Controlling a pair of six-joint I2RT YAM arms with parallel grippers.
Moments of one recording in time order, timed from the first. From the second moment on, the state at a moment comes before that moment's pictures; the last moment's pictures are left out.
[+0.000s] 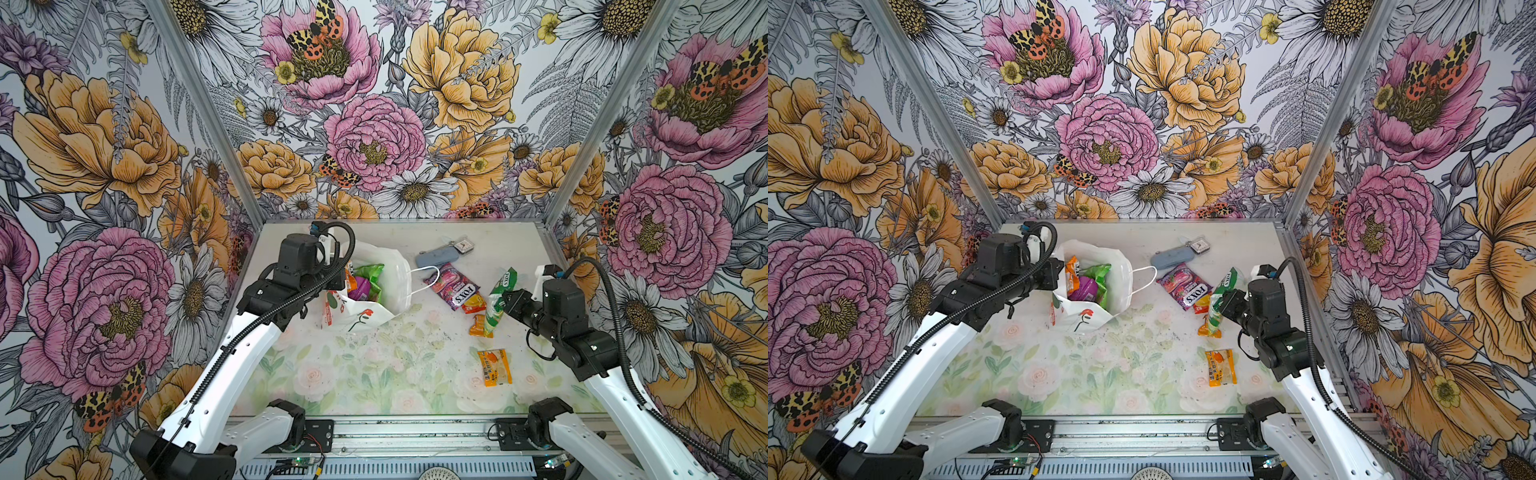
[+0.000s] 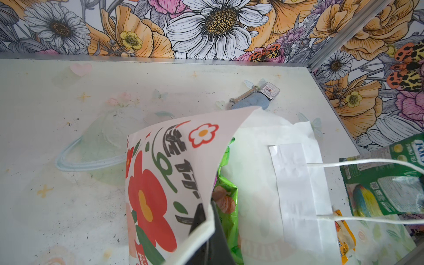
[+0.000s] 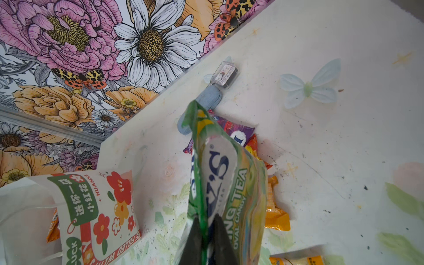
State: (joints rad) left arm -0.36 1.09 1.21 -0.71 0.05 -0.27; right arm 0.26 0.74 0.81 -0.64 -0.03 0.73
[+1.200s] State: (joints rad) left arm -0.39 1.06 1.20 -0.70 0.08 -0.26; right arm 0.52 0.82 1.10 -0.62 0.07 0.72
